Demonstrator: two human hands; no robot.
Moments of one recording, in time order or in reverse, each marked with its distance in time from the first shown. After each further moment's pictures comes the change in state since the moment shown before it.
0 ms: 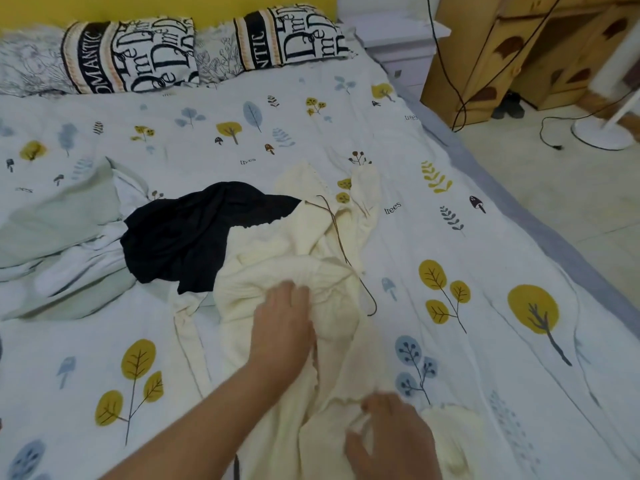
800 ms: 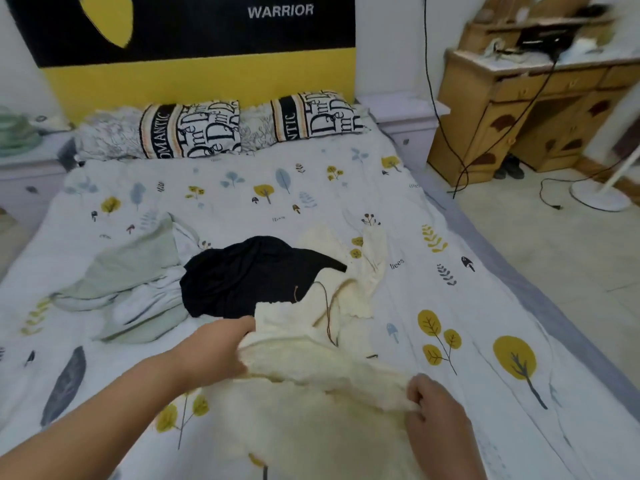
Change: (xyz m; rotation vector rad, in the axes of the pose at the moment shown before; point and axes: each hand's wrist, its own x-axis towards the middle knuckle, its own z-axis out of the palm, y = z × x) left_hand -0.034 -0.082 -0.168 -0.058 -0.416 0.035; right_hand -0.017 -0.004 -0.116 0.267 -0.003 0.218
